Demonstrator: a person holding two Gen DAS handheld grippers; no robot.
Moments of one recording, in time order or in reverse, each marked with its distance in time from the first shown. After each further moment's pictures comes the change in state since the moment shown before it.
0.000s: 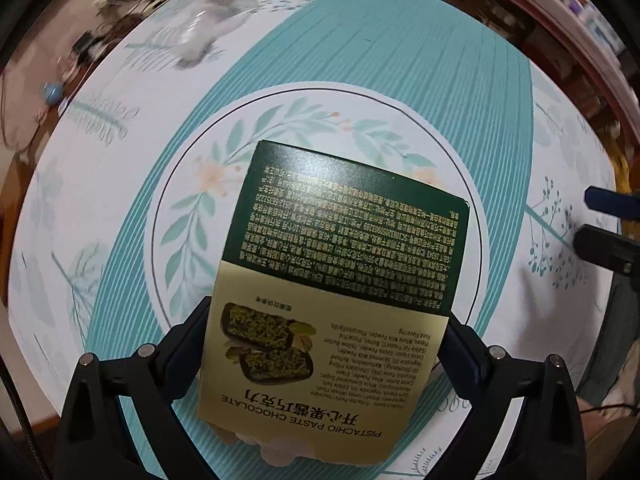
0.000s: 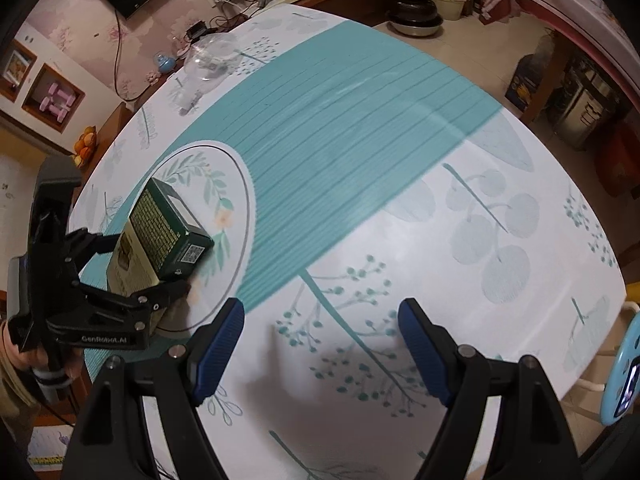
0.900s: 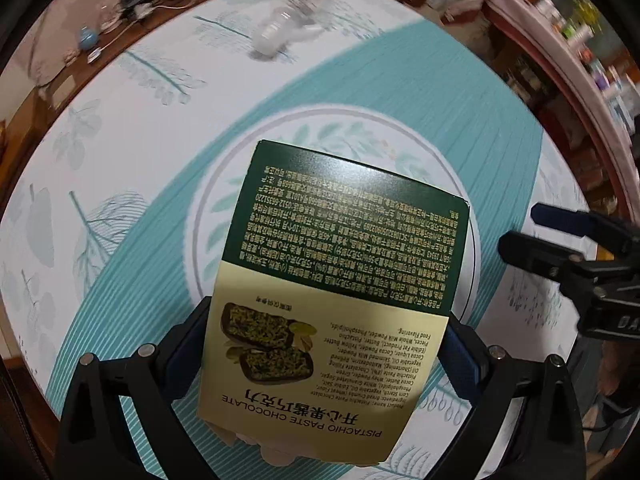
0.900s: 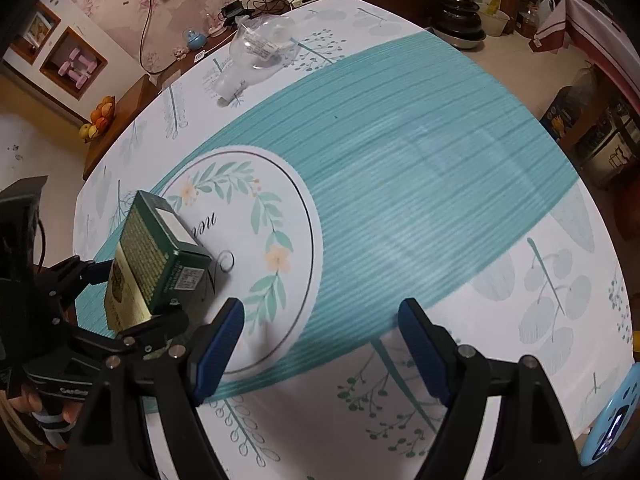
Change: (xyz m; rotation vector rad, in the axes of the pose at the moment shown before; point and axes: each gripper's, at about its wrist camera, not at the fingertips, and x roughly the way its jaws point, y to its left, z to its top) left arm -0.029 0.054 -0.018 -0.230 -0.080 -0.062; right arm 0.025 0.049 0.039 -0.125 0.030 0.023
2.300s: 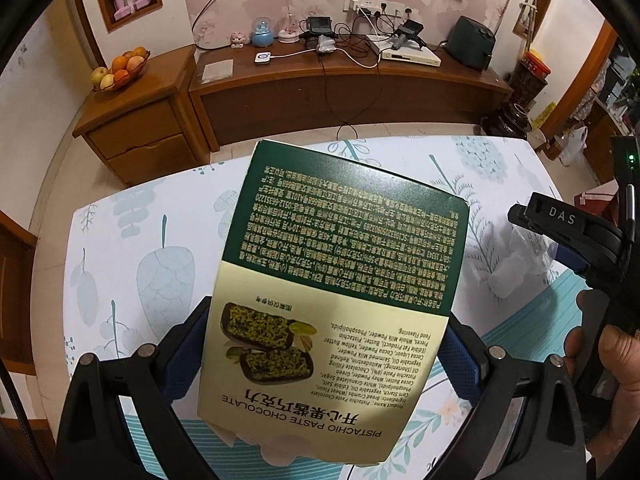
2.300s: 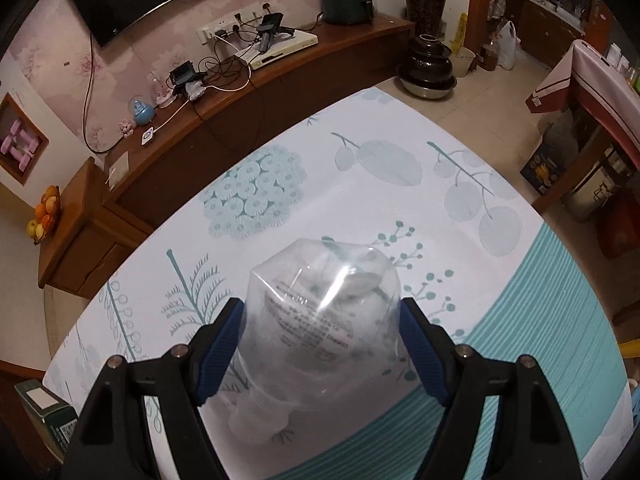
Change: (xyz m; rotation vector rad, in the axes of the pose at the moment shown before) left arm -0.026 0.132 0.070 -0.504 -0.281 0.245; right arm 0.088 0.068 0.227 0.140 -0.193 -0.159
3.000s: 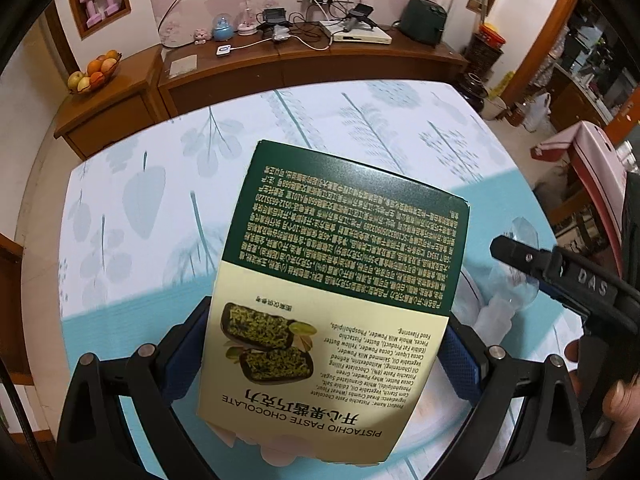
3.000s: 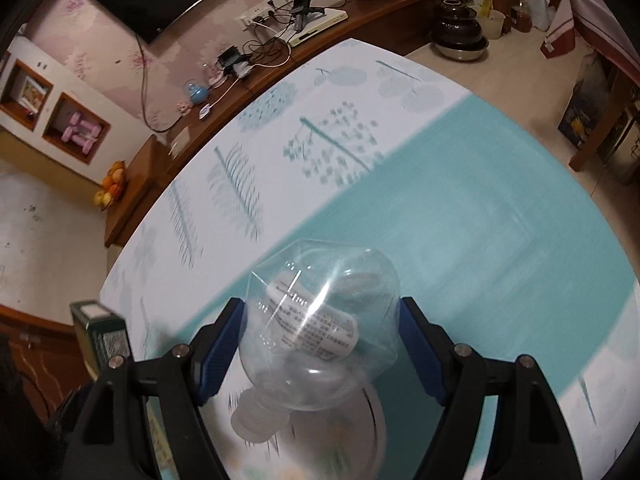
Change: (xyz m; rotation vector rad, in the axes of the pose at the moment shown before) left arm -0.077 -0.046 -0.097 0.094 0.039 -0.094; right arm -0.081 -0.091 -0.108 0.007 0.100 0.282
